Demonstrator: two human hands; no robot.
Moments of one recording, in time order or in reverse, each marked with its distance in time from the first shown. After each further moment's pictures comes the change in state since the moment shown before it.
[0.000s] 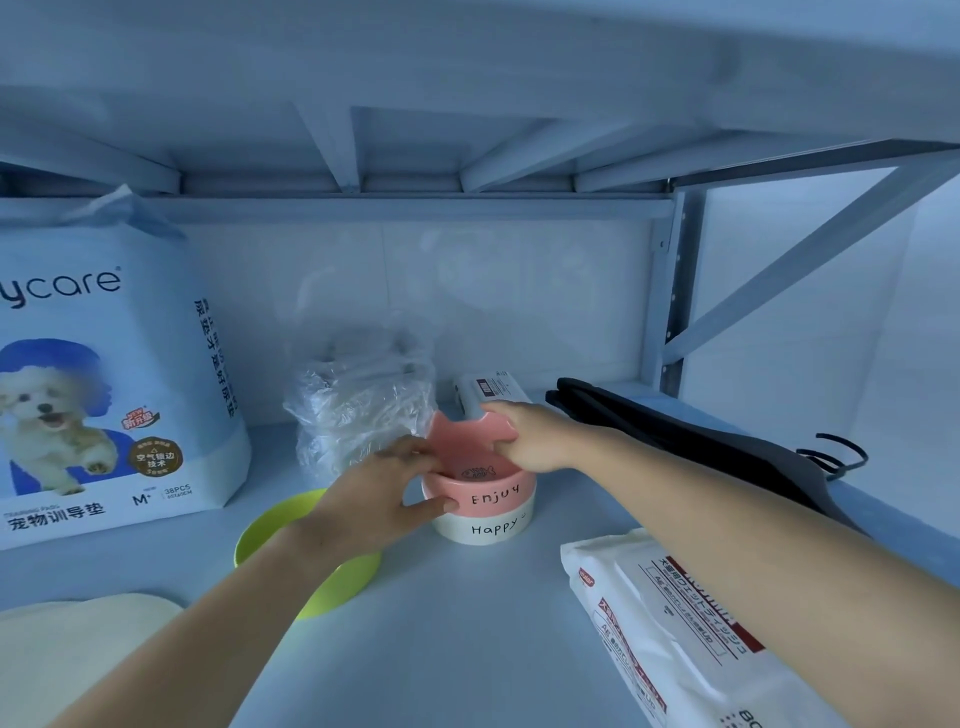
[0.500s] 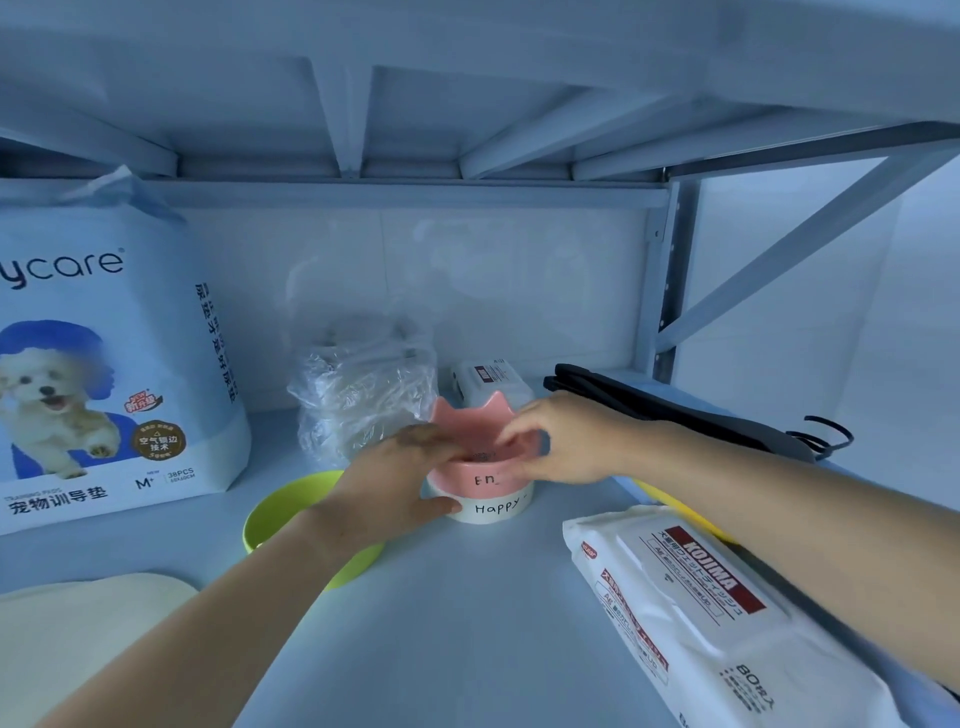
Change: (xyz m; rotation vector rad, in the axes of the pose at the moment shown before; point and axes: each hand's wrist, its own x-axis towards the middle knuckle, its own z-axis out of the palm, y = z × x) left_hand -0.004 0.009 0.001 0.156 0.009 0.099; right_hand -0.066 -0.012 -0.020 -0.129 0.024 -0.257
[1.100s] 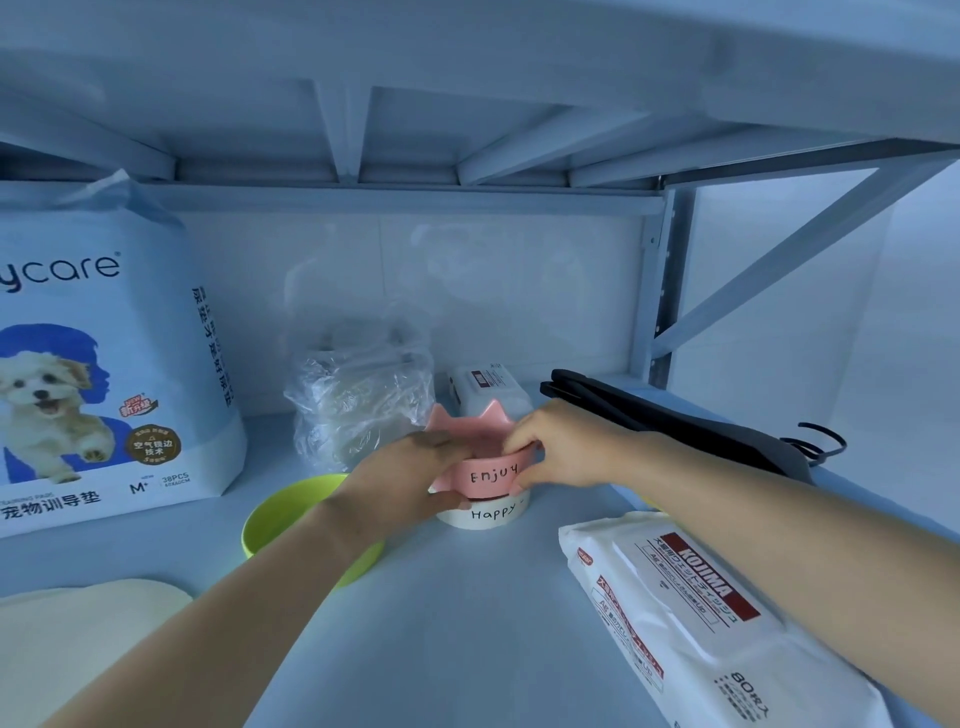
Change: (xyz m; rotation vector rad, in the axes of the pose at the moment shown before) left_hand 0.013 0.009 -0.001 -0.017 -0.056 0.060; right_hand 0.004 0.006 0.006 0.002 -0.021 0.004
